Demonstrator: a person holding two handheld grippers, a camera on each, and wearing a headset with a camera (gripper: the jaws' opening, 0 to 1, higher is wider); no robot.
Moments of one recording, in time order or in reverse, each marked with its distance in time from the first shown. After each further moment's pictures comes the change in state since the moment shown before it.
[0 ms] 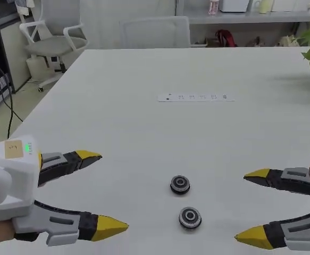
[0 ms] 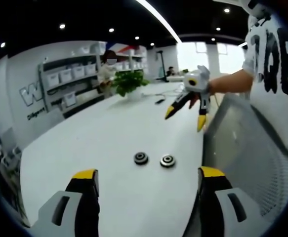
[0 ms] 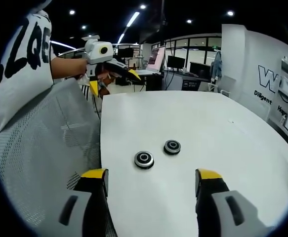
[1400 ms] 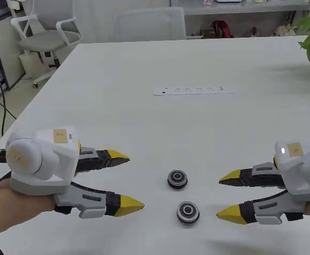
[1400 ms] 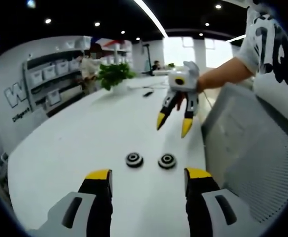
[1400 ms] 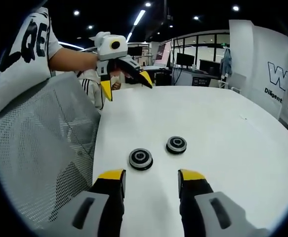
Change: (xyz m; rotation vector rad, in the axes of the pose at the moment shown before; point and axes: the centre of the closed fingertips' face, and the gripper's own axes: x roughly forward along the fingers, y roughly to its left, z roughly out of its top) left arm 0.057 0.004 -0.012 0.034 0.054 -0.142; right arm 0.041 -0.010 -0.016 0.002 0.009 0.104
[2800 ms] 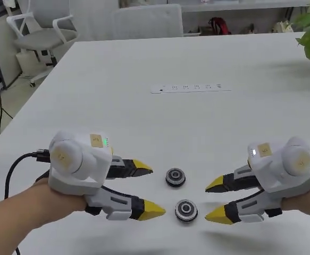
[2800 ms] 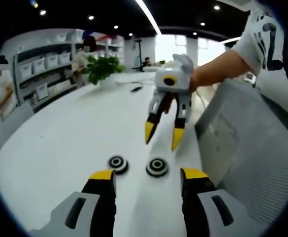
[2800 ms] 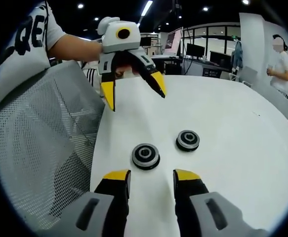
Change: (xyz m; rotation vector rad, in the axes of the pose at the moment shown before) left arm 0.046 -0.020 -0.005 -0.017 0.033 -0.108; right arm 0.028 0.003 -0.016 -0.021 0.094 0.084
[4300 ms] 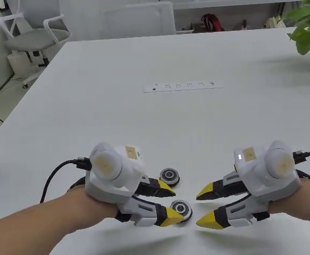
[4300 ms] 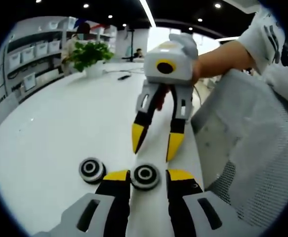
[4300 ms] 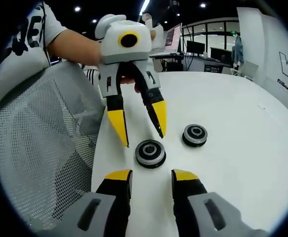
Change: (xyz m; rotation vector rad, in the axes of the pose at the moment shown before) left arm 0.061 -0.022 -0.012 -0.034 0.082 -0.113; right arm 0.008 0.017 -0.001 0.039 0.005 0.034
